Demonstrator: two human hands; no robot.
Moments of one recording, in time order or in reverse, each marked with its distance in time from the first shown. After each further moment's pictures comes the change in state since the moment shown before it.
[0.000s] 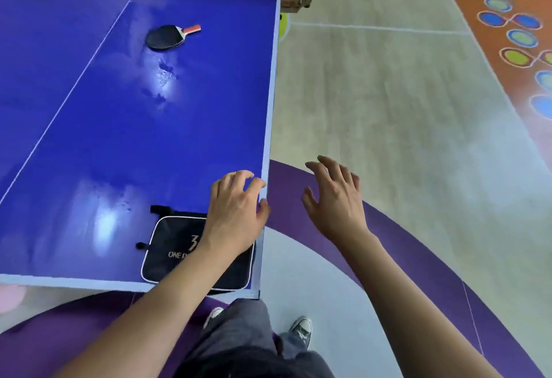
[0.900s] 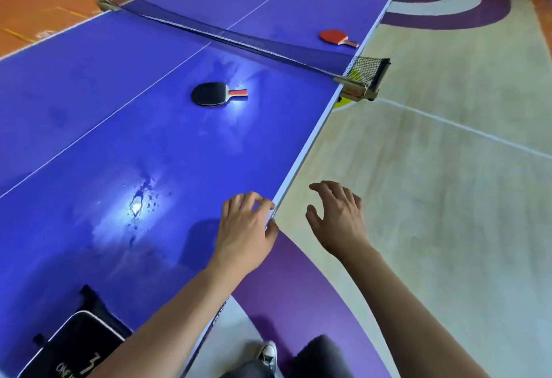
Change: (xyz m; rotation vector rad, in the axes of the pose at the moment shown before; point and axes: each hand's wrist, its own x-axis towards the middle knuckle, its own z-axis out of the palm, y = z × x) left_hand 0.319 0.041 0.047 0.025 0.220 -0.355; right_hand 0.384 0.088 -0.025 0.042 -0.187 -0.336
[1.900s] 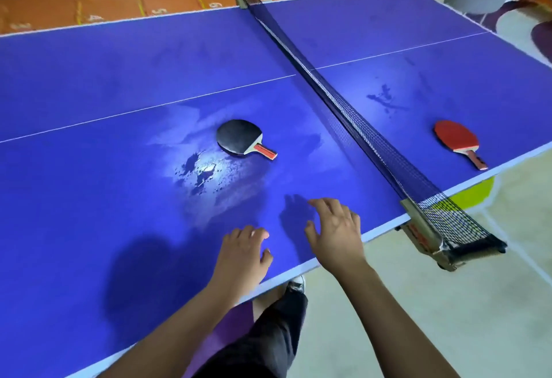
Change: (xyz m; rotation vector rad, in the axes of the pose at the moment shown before) left_hand 0.372 0.036 0.181 0.033 -0.090 -0.694; right_hand 0.500 0.123 0.018 -0.051 -0.288 -0.562
